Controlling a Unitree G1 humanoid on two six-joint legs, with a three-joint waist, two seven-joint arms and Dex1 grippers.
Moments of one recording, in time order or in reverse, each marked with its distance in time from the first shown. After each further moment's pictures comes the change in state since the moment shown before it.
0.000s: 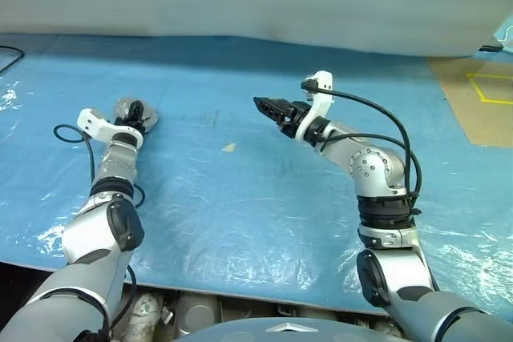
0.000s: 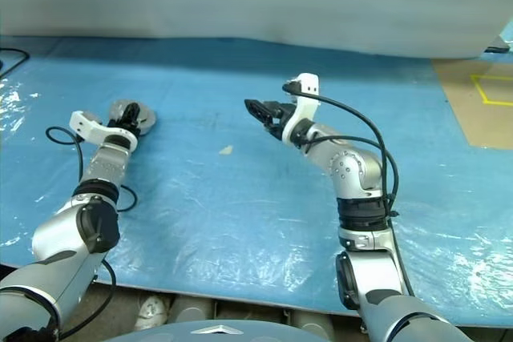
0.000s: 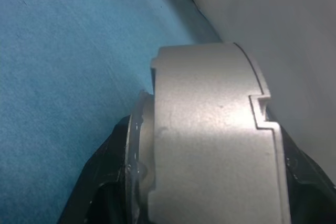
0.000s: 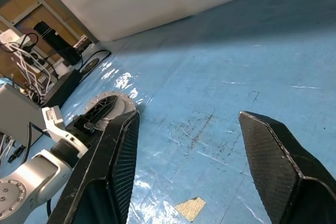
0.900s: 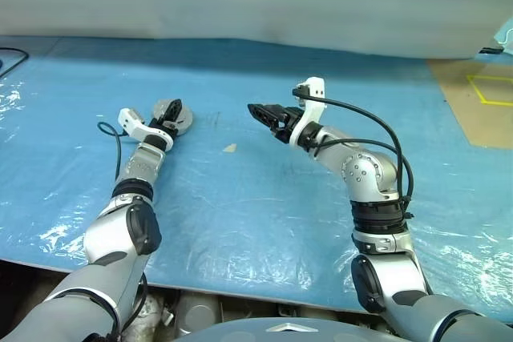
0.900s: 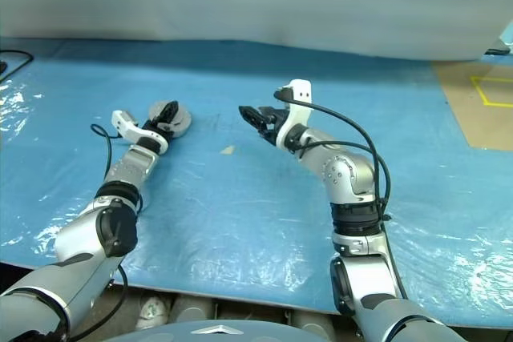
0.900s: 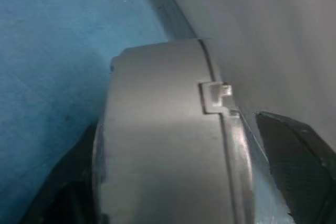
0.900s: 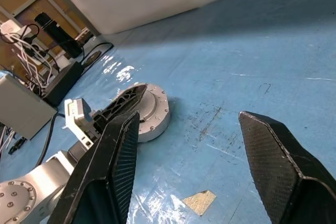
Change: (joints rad) left arm 0.005 -0.128 -0.029 -0.066 0.038 0.139 -0.169; right arm 0.015 0.037 0.018 -0.007 -0.055 0.010 0.004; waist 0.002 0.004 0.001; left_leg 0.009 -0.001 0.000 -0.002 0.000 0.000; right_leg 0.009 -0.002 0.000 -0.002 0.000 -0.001
